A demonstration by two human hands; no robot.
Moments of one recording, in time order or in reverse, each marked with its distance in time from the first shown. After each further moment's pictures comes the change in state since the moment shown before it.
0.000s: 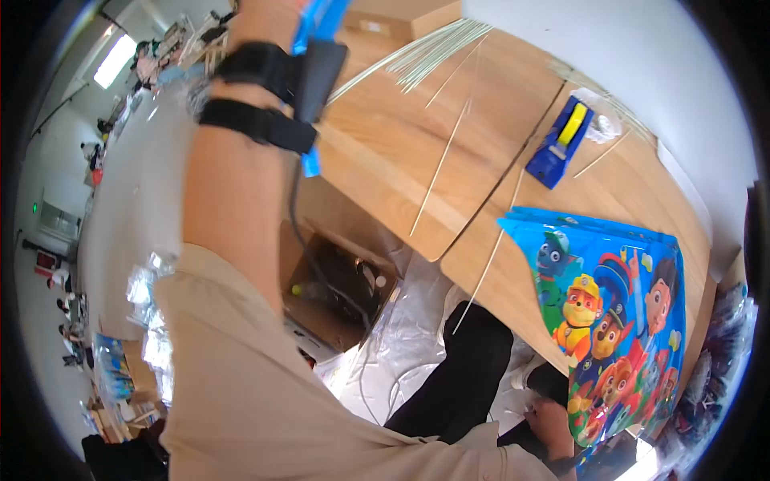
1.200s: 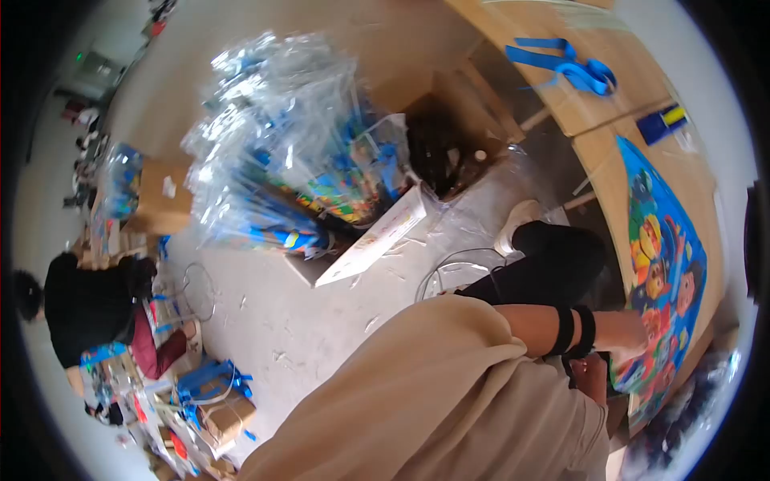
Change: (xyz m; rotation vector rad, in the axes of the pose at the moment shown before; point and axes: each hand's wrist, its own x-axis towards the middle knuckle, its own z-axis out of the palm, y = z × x) left_hand -0.455 0.023 0.451 0.673 -0.650 -0.218; right_hand -0.105 -0.015 0.019 0.040 0.138 -0.198
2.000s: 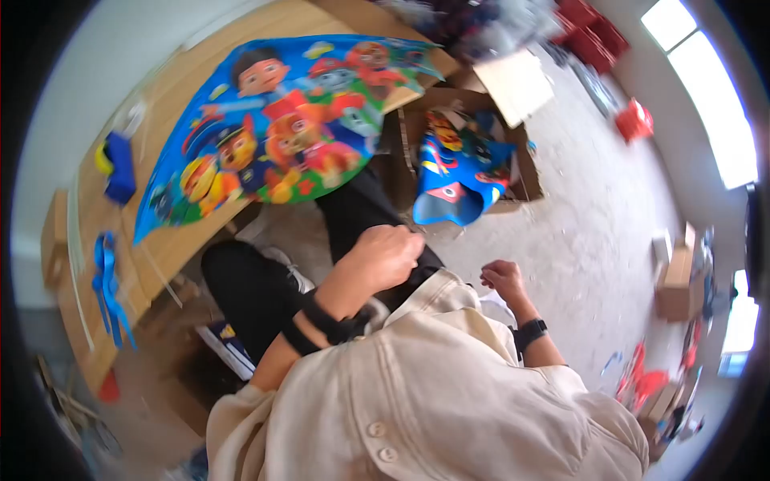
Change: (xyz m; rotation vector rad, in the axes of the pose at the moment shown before) left_hand -0.025 0.116 0.053 -0.034 -1.011 0.662; right_hand -0.259 -0.004 0.232 1.185 1.066 1.212
